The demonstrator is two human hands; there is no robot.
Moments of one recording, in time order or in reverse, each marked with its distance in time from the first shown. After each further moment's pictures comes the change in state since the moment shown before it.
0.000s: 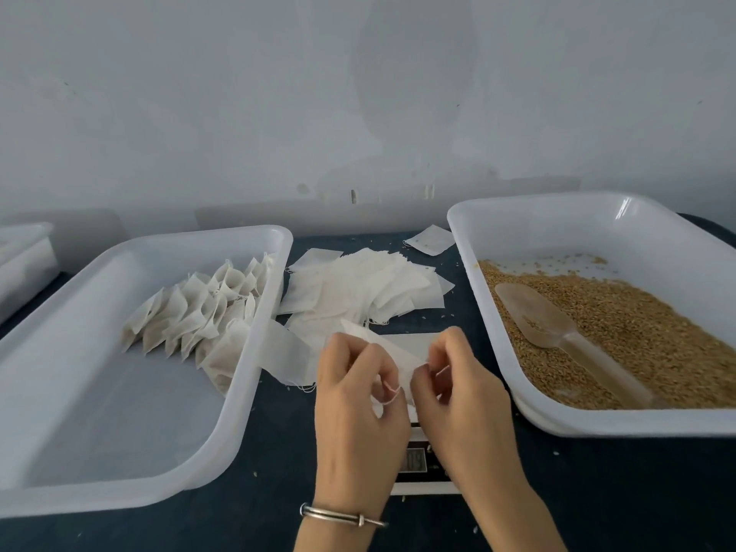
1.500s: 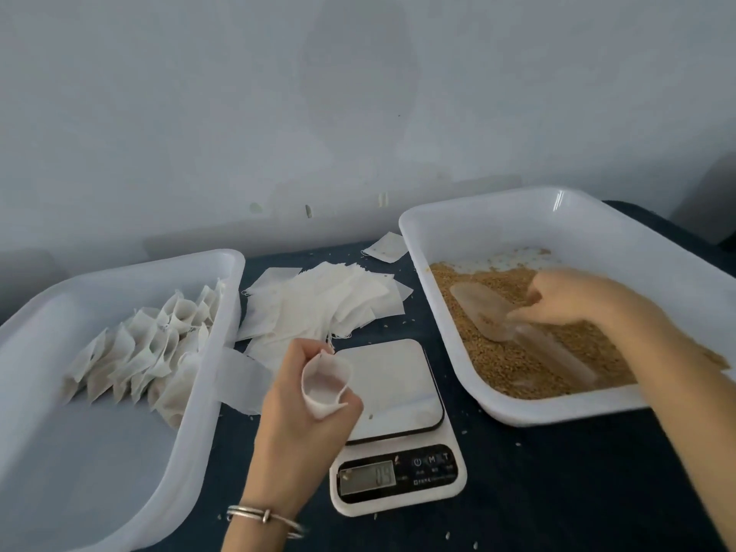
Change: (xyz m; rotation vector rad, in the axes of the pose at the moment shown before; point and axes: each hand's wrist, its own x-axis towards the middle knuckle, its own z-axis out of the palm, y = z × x) left_hand 0.021 -0.014 -0.011 -0.191 -0.247 -0.131; right_hand 0.124 0.097 -0.130 -0.797 -0.672 0.453
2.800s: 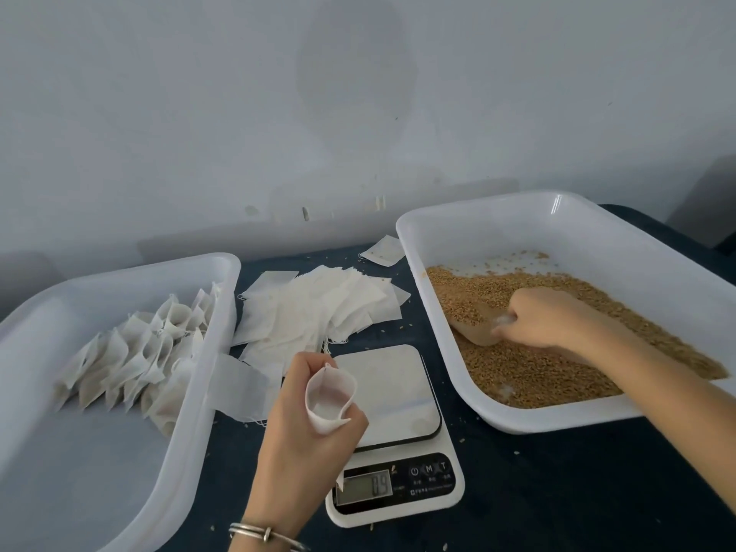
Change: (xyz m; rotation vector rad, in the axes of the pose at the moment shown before) left_hand -0.002 -0.007 0.008 -0.033 0.003 0.020; right_hand 0.015 -0.009 0.026 0.069 0.040 -0.050
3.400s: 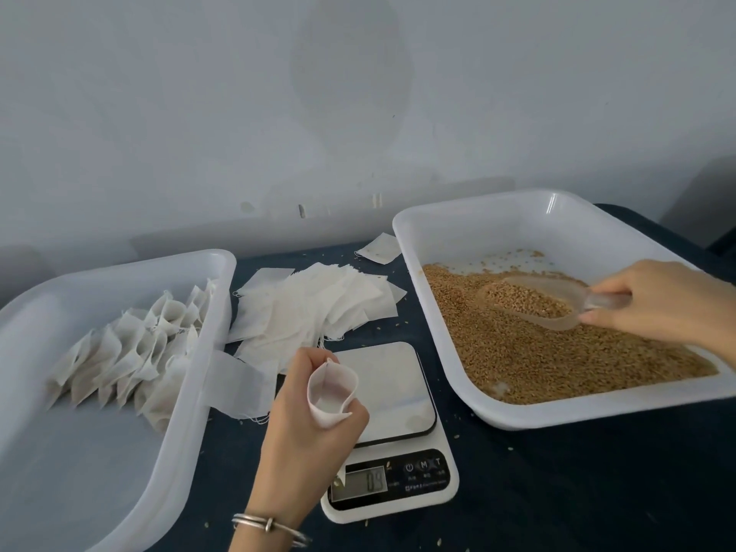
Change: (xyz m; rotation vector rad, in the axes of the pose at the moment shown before) left_hand 0.002 0.001 0.005 -0.049 -0.038 -0.053; right_hand -0.052 0.071 -0.036 0.019 0.208 0.082
